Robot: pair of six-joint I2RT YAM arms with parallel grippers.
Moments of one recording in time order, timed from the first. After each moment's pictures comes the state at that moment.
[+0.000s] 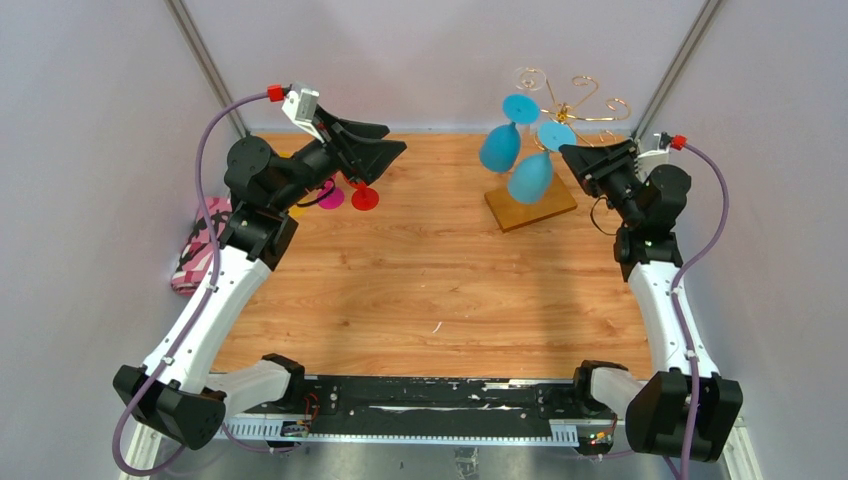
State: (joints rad) left arm -0.37 1.12 1.23 0.18 0.53 -0.48; right arm -0.12 1.07 0.90 0.26 -0.49 1.09
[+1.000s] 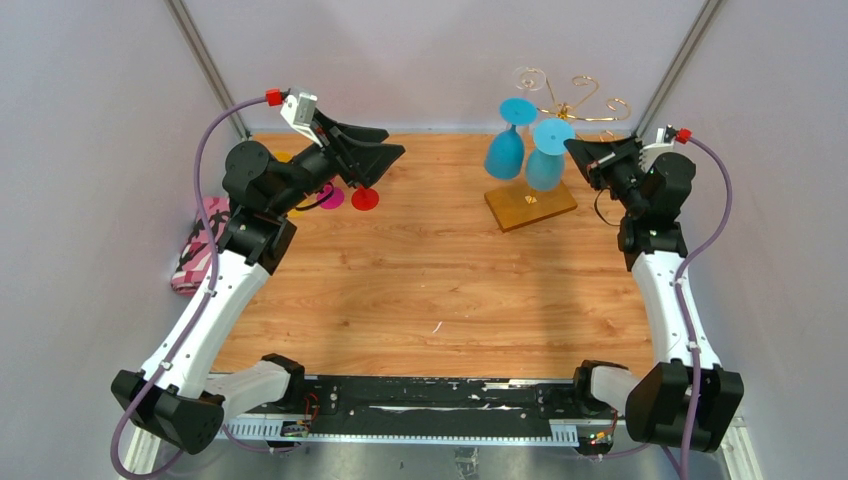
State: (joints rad) left arm -0.37 1.09 1.21 0.18 0.53 -0.49; right arm -0.13 1.11 0.98 0.15 -0.49 1.16
